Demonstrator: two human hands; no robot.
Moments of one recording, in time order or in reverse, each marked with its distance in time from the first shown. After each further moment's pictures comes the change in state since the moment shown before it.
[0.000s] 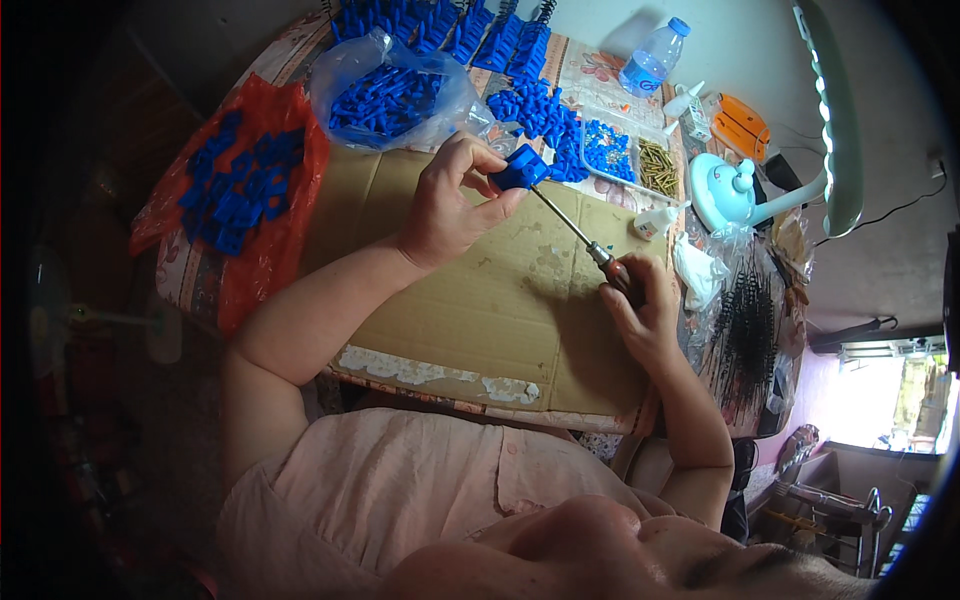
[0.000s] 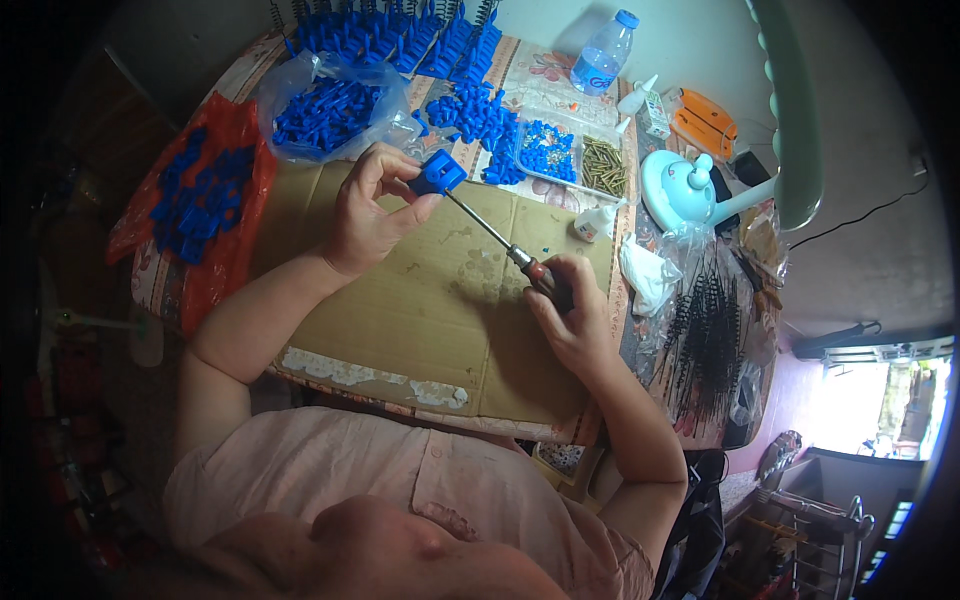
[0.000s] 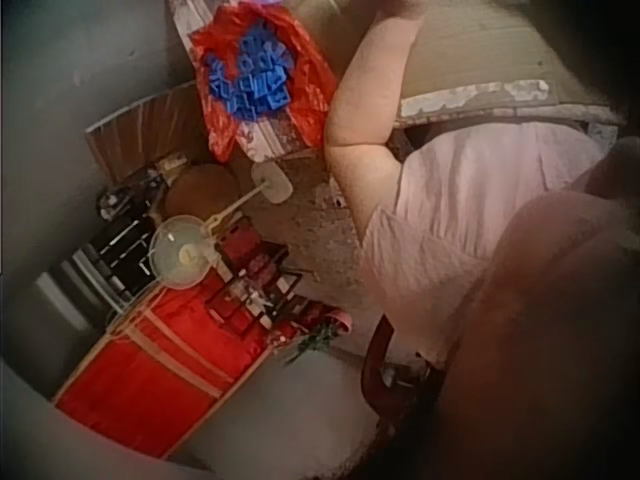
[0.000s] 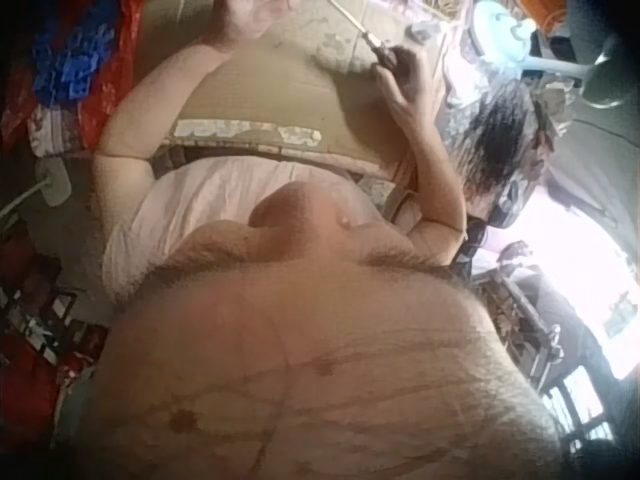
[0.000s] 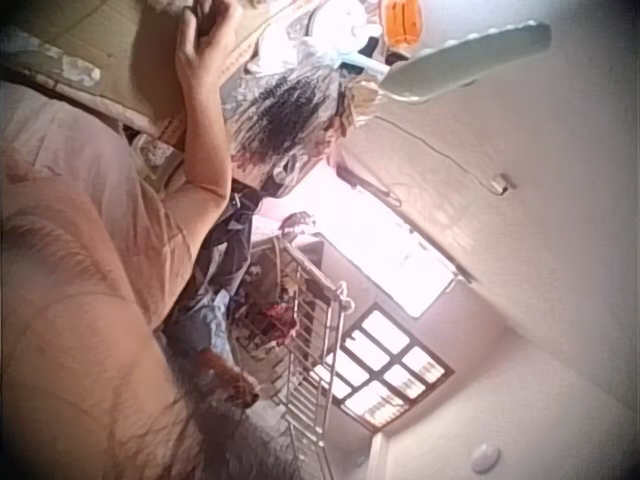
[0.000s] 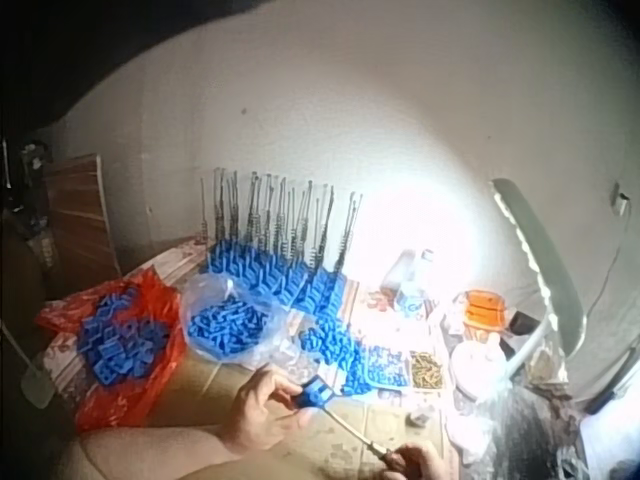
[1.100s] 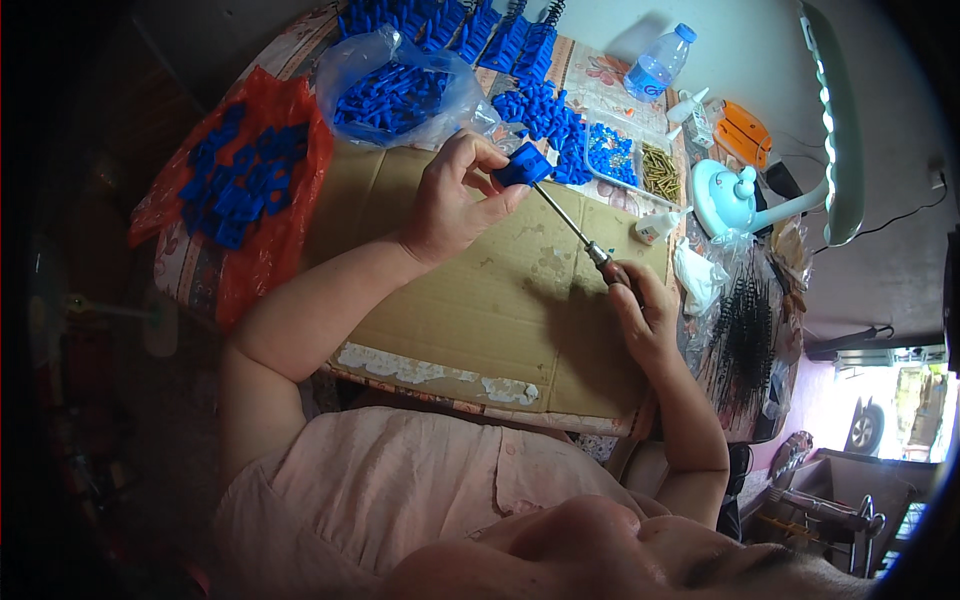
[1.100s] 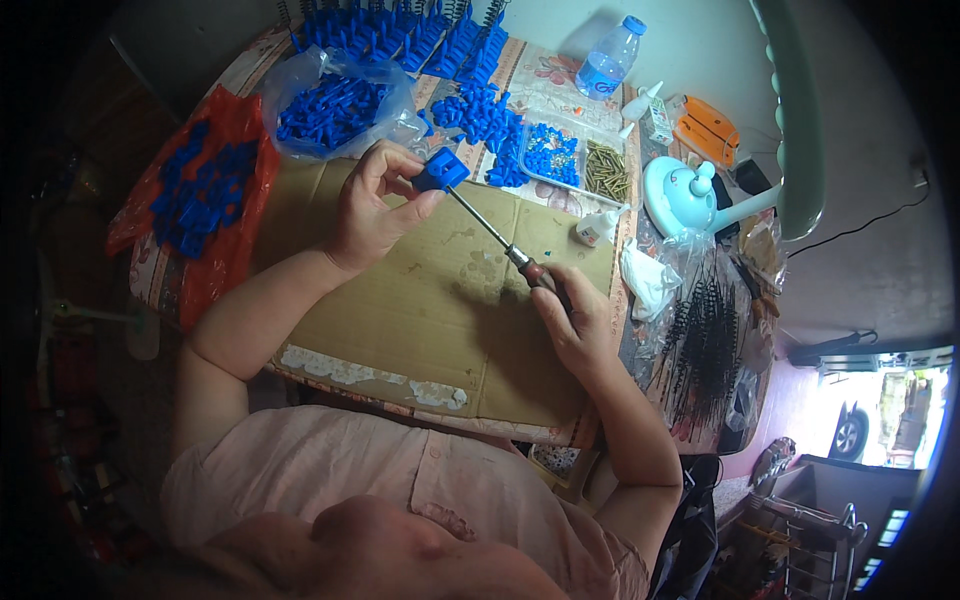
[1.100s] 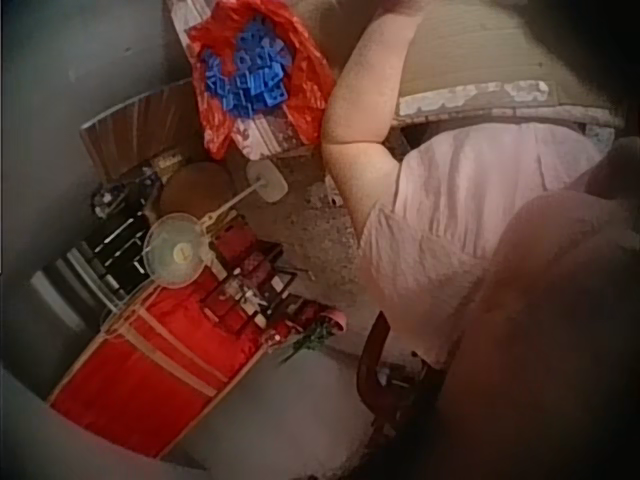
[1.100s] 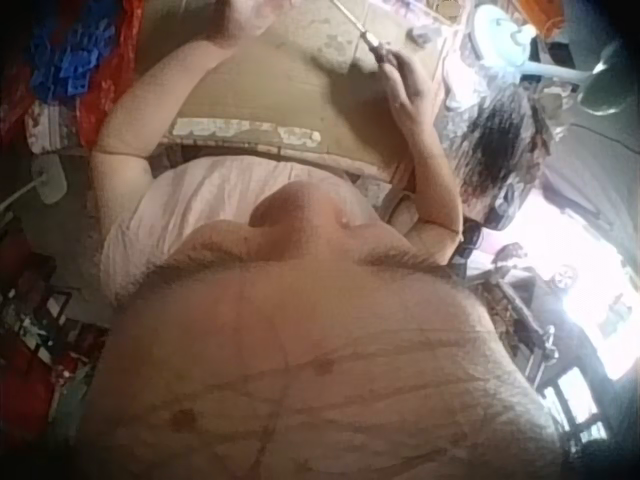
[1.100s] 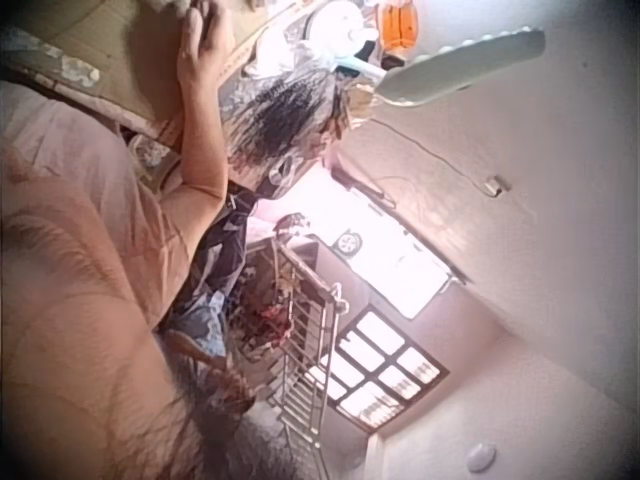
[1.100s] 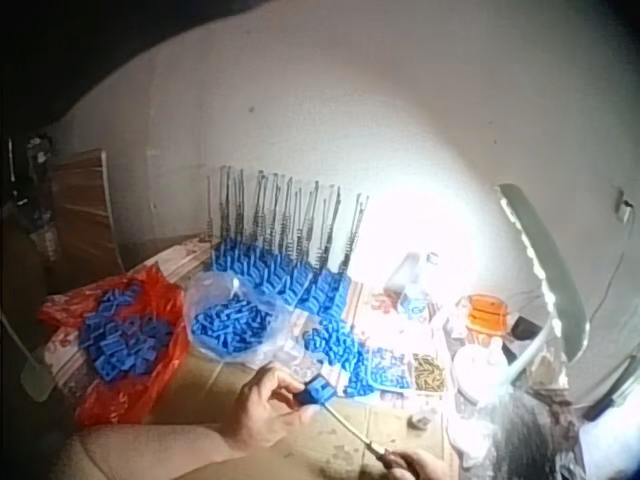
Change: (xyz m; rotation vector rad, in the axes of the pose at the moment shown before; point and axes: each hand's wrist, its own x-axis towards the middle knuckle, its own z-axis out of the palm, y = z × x) left_hand 0.000 -0.003 -0.001 -0.055 0.025 -0.081; right_hand 0.003 0.004 -0.005 -0.097 -0.047 -0.016
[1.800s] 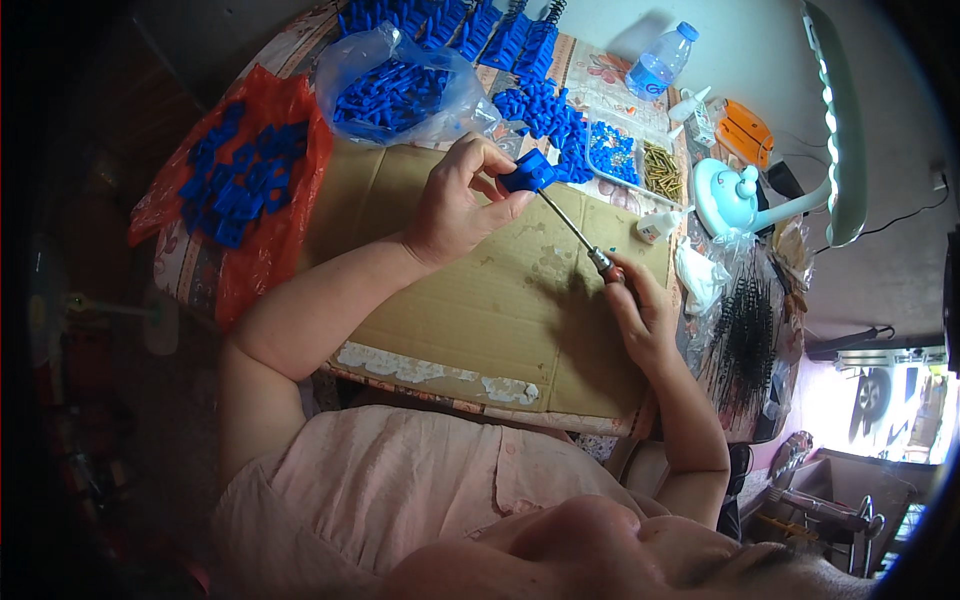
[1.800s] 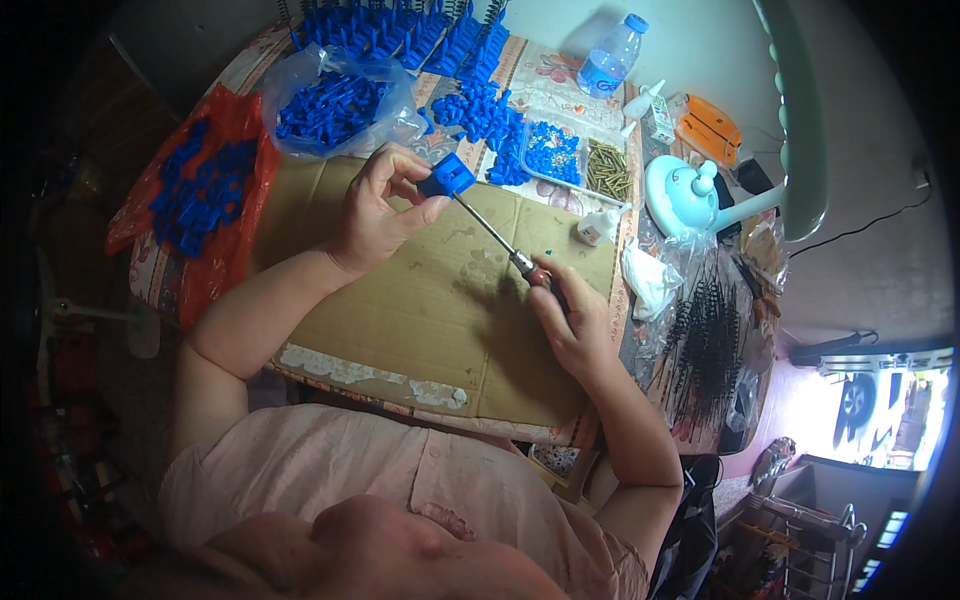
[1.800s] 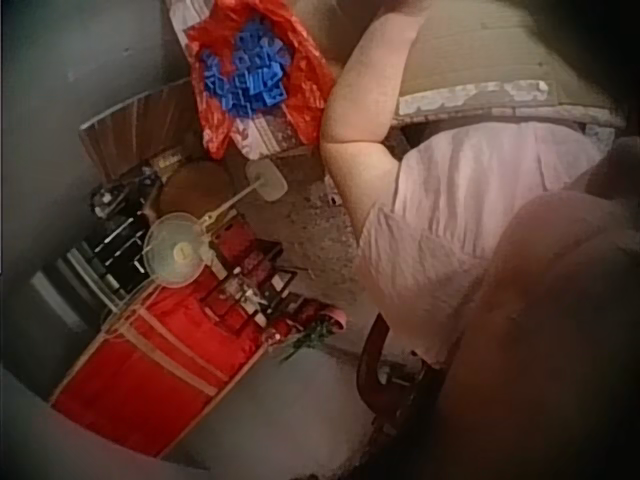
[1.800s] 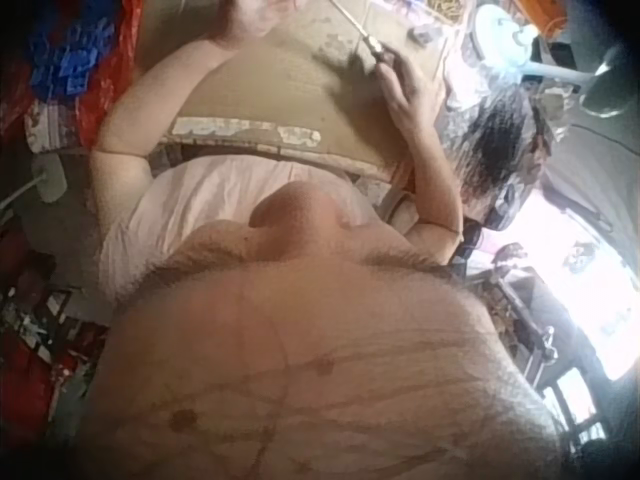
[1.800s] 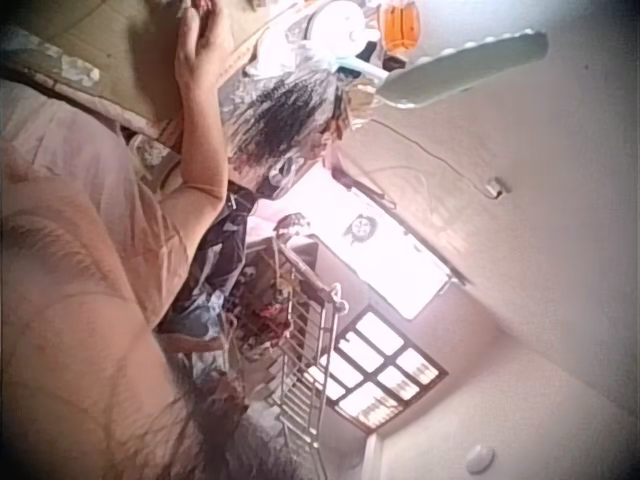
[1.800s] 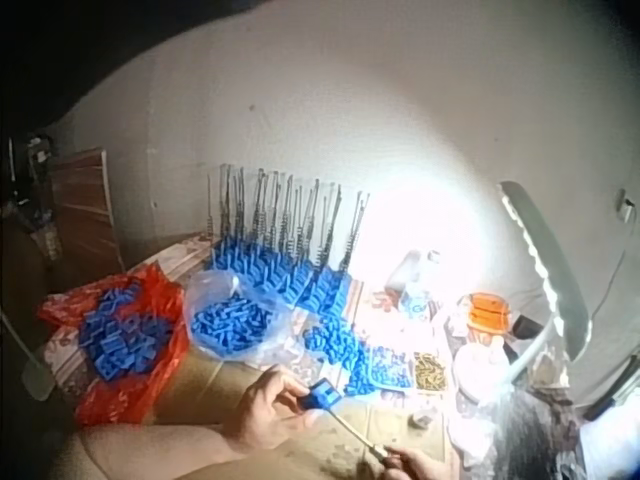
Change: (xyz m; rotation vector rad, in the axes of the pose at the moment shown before) left_hand -0.002 0.000 0.004 0.014 -0.041 -0.002; right_hand 0.000 -0.003 0.007 0.083 0.036 0.119
